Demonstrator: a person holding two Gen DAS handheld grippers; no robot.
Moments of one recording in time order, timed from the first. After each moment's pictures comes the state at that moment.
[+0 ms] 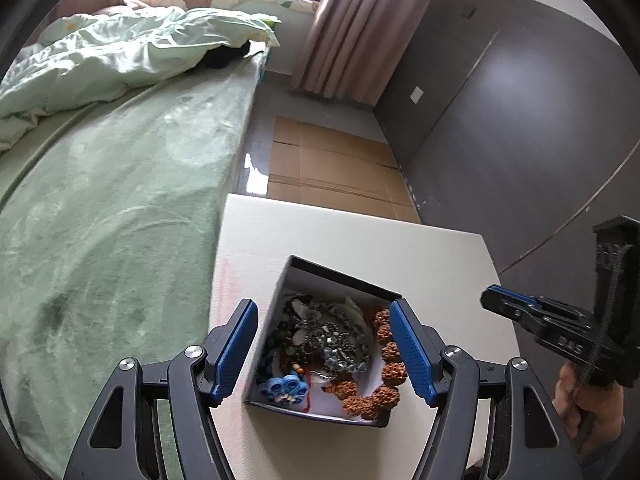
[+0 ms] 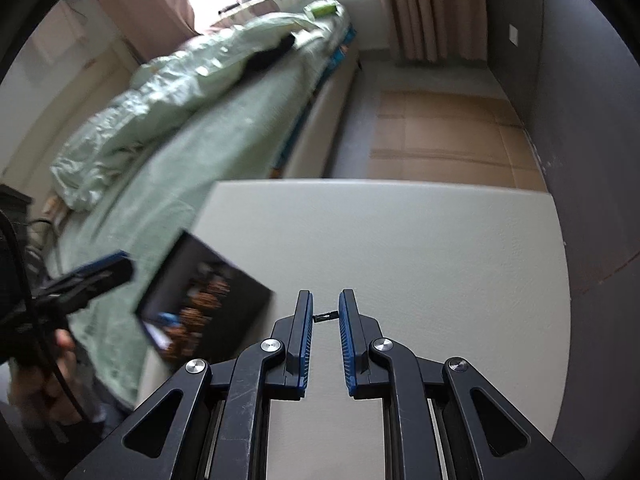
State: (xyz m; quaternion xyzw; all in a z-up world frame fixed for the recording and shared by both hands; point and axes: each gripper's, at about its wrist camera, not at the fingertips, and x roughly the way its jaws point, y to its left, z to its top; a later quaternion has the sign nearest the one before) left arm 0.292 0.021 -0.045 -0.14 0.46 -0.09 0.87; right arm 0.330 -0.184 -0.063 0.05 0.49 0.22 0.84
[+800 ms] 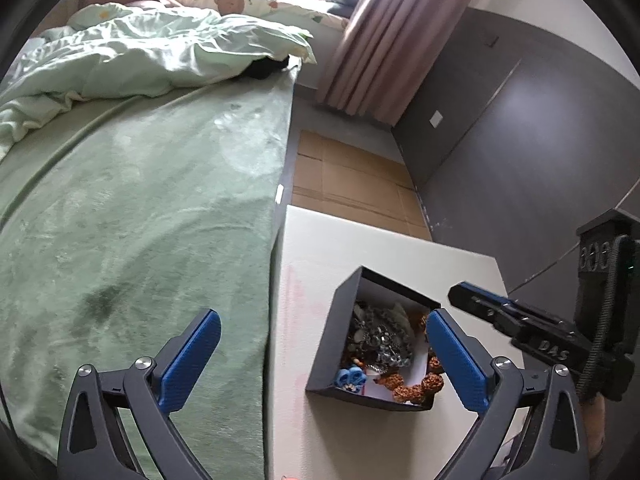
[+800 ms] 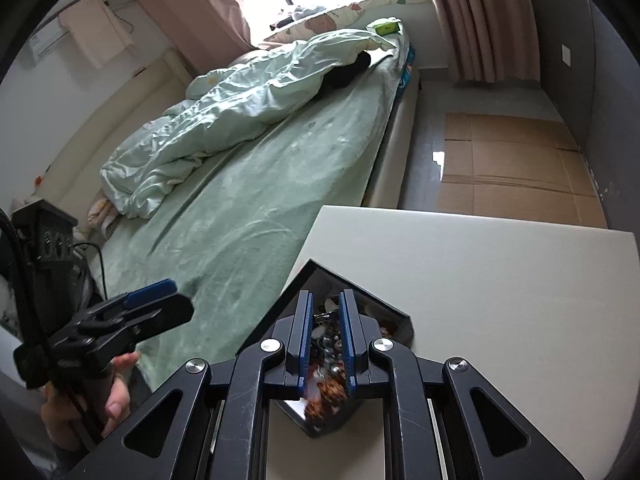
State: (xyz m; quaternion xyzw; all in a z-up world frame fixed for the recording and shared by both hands) left arm 0.272 0.082 -0.036 -0.17 0.44 -0.06 0.88; right arm 0.333 -0.090 -0.059 0.09 0.46 0.29 0.84
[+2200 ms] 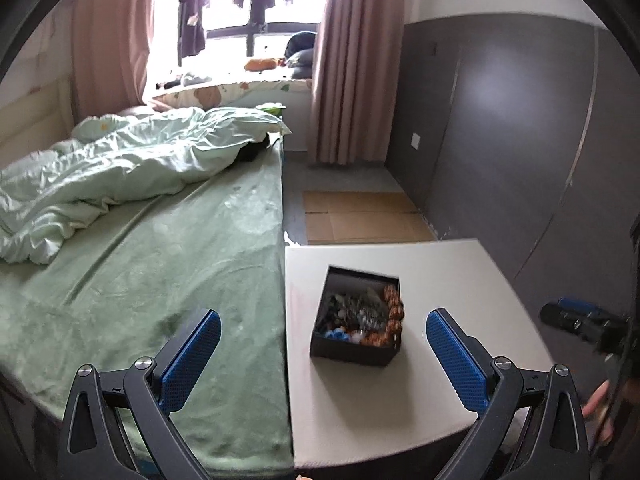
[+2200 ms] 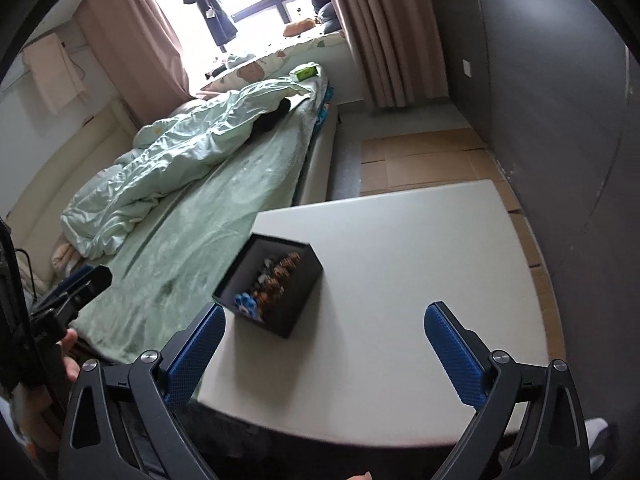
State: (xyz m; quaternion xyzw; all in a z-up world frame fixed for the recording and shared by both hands) left arm 0.147 0.019 0.034 -0.01 0.33 -0.04 0.94; right arm 0.183 -0.197 -0.006 0.12 0.41 0.15 0.89
